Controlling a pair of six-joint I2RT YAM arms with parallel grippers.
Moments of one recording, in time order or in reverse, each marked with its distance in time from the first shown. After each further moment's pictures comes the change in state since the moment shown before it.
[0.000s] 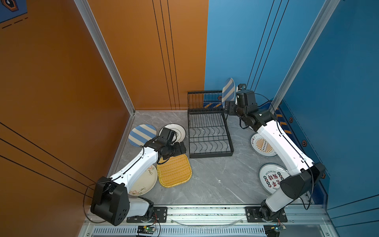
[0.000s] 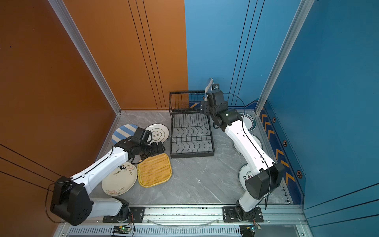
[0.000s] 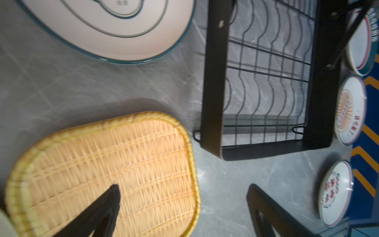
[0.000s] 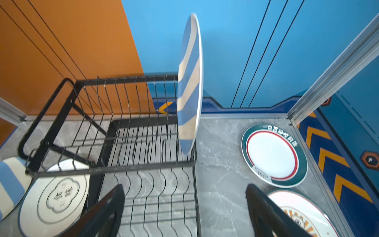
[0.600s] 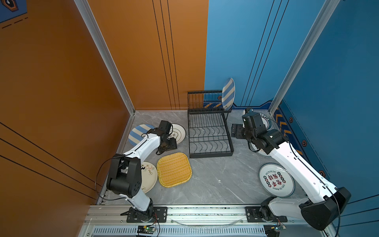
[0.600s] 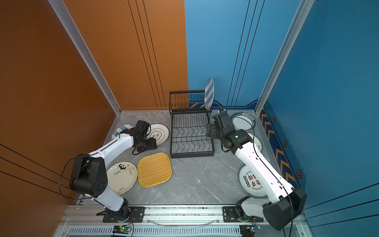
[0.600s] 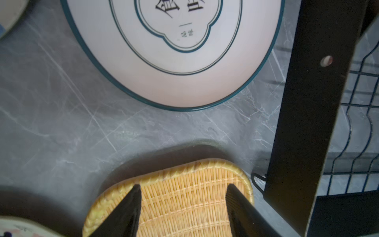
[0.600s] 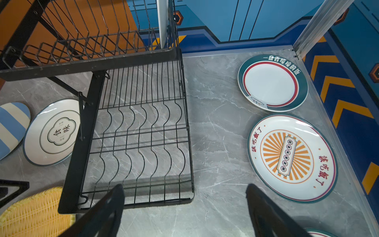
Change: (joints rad) left arm 0.117 0.332 0.225 -0.062 -0.063 0.213; right arm 0.021 -0.312 -0.420 -0.089 -0.048 0.142
